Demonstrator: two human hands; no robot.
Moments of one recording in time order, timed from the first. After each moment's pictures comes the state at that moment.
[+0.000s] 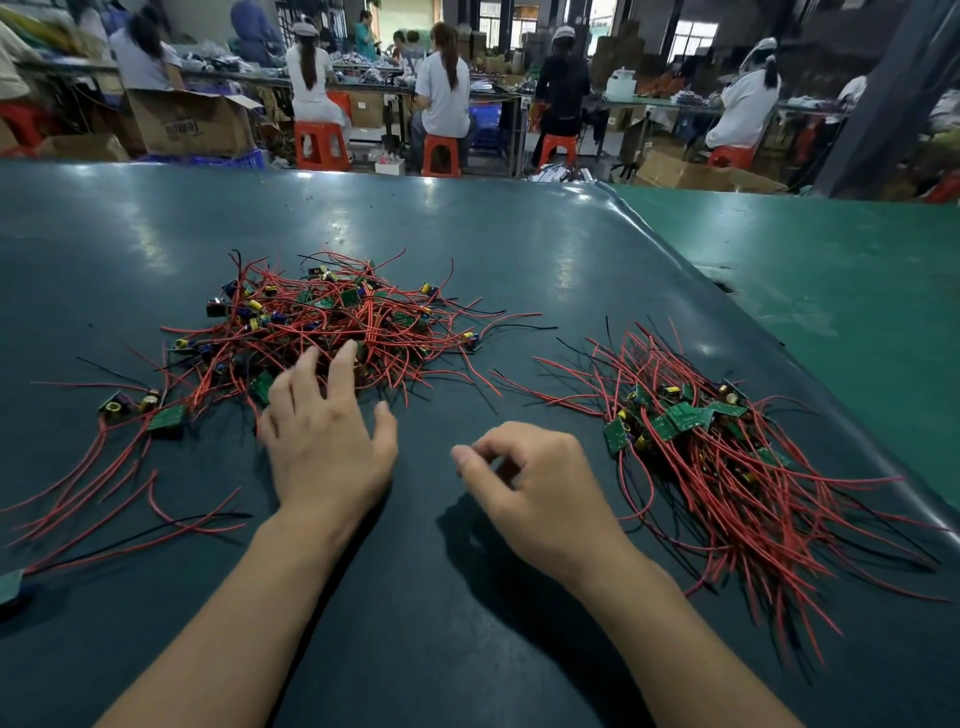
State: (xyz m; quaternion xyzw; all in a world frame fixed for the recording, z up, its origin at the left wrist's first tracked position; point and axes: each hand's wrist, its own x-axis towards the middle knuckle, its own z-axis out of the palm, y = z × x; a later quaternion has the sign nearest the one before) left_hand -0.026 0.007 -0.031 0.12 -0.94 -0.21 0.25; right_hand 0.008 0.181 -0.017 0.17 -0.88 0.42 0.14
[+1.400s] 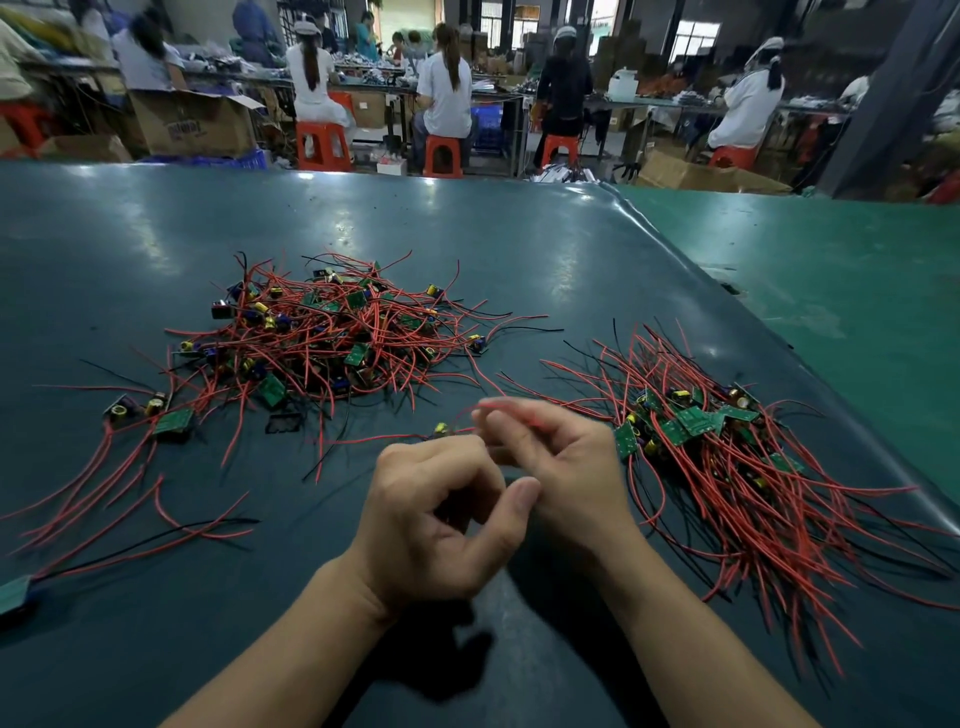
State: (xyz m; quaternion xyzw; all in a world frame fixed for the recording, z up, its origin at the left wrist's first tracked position) left_hand 0.017 0.050 -0.017 -0.35 -0.73 -0.47 0.34; right_hand -0.007 0.178 -0.019 0.10 -0.66 0.74 0.07
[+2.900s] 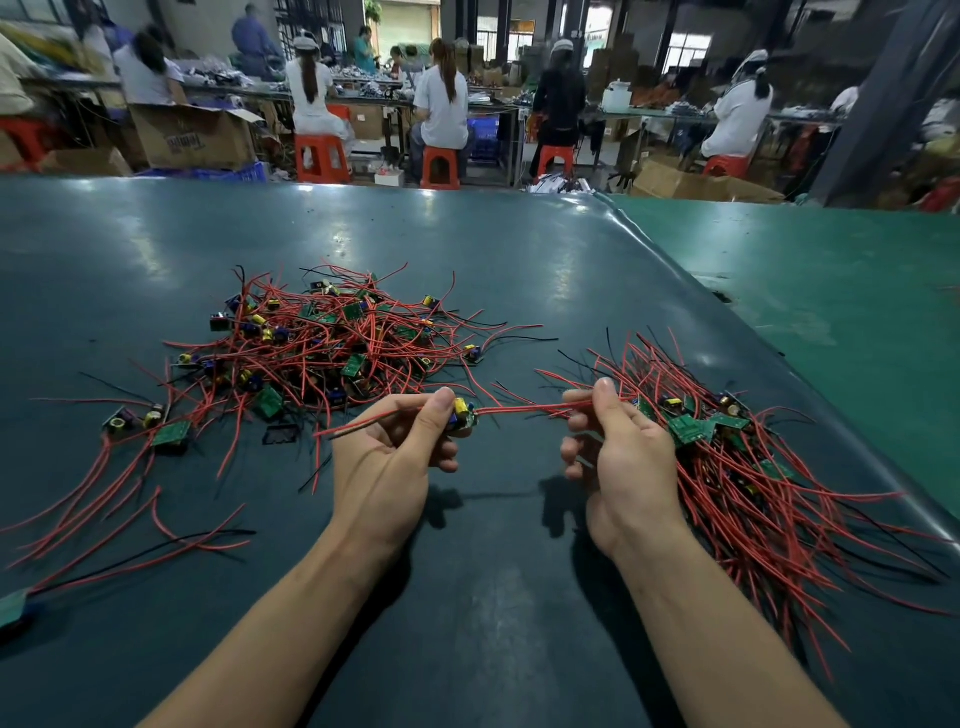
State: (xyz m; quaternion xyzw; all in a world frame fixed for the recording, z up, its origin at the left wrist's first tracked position) left_hand -0.008 0.049 -0.013 0.01 -0.62 -0.76 0.19; right_hand -0.021 0.208 -0.005 -0.12 -0.53 0.83 0.11
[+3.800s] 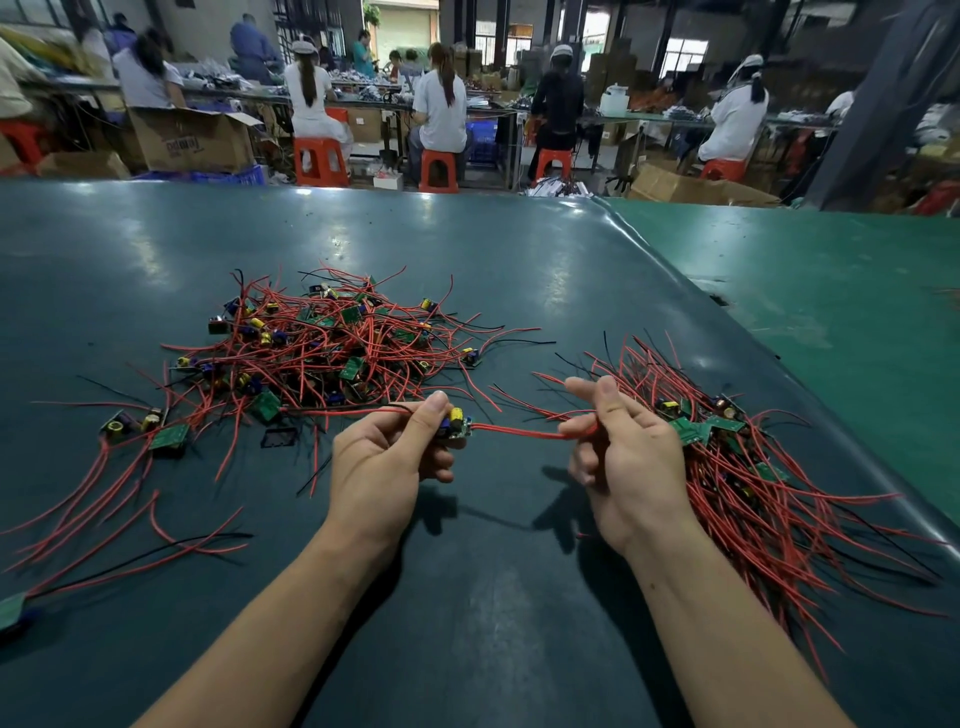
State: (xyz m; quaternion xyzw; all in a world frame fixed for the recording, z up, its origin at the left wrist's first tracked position) left_hand -0.011 0.046 -0.013 0.06 -0.59 -0.80 0.12; right_hand -0.021 0.218 -0.003 -0.07 -0.53 0.84 0.10
